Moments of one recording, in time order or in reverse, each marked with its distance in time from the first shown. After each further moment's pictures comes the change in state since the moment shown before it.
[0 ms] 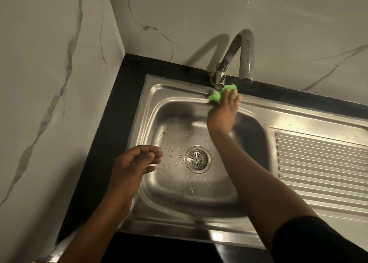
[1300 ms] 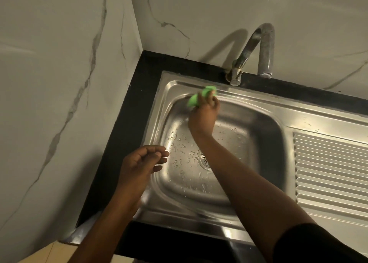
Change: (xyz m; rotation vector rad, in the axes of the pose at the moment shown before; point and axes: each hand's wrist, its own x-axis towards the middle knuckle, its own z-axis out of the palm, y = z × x) left_hand -0.015 -0.007 -0.013 -0.001 0.079 -0.031; right_hand -0.062 -0.078 0.024 0.126 -0.168 -0.112
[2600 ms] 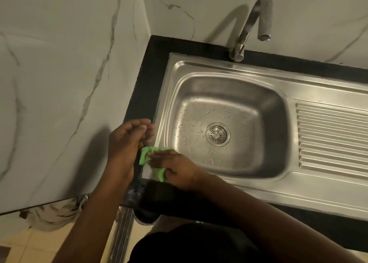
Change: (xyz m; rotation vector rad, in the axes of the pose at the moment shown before) left_hand -0.028 -0.004 -0.056 -0.069 0.115 0.127; right_hand -0.218 -0.010 -0.034 0.188 -0.961 -0.554
